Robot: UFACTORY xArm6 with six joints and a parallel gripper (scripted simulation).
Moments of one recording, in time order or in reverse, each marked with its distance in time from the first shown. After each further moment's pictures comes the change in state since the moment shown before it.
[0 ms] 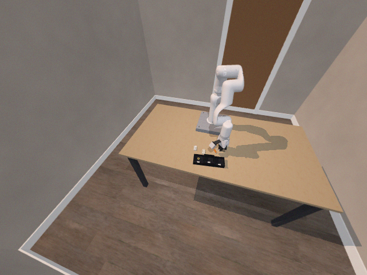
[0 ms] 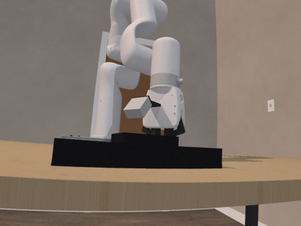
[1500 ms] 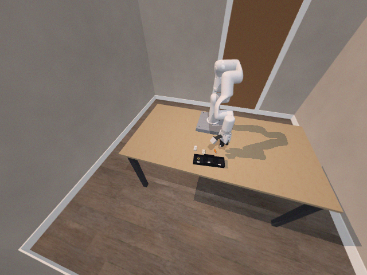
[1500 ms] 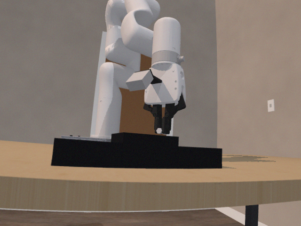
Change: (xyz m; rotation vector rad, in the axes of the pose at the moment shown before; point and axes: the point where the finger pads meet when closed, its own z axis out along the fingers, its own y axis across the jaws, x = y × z) arm 0.000 0.000 -0.060 0.000 0.000 0.000
